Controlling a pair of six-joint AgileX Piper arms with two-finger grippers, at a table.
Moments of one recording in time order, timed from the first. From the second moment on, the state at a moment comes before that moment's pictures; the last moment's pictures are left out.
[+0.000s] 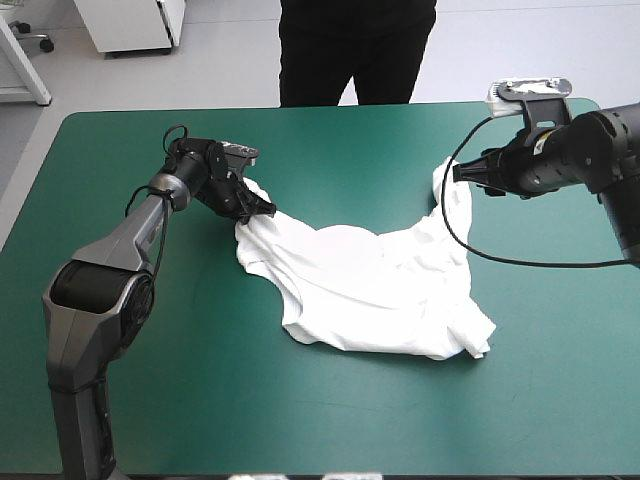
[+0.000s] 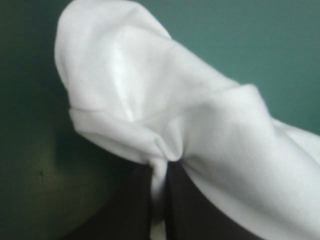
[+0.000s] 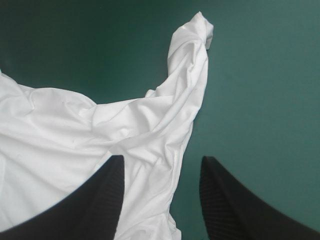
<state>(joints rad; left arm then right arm) -0.24 2.13 -1.81 -0.08 1.01 0.15 0.22 1.42 -1.71 0.03 1.25 0.10</state>
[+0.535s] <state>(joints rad) -0.25 2.13 -1.81 -0.08 1.01 0.16 0.39 1.25 -1.26 0.01 1.25 0.19</state>
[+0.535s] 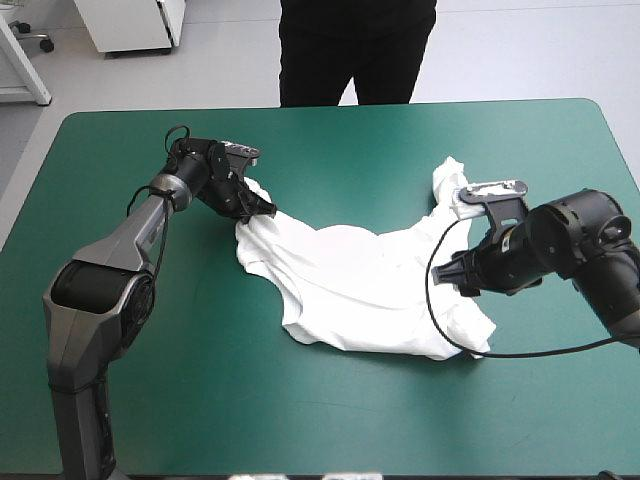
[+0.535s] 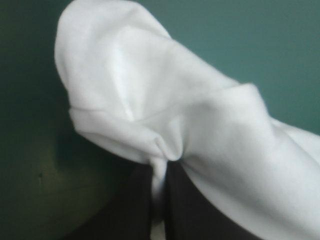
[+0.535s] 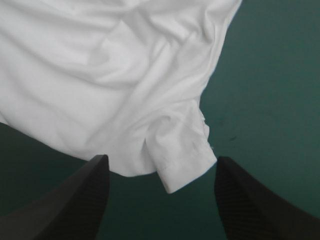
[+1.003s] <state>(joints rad) -0.25 2.13 -1.81 -0.08 1.01 0.16 0.39 1.25 -0.93 -0.02 1.14 0.28</state>
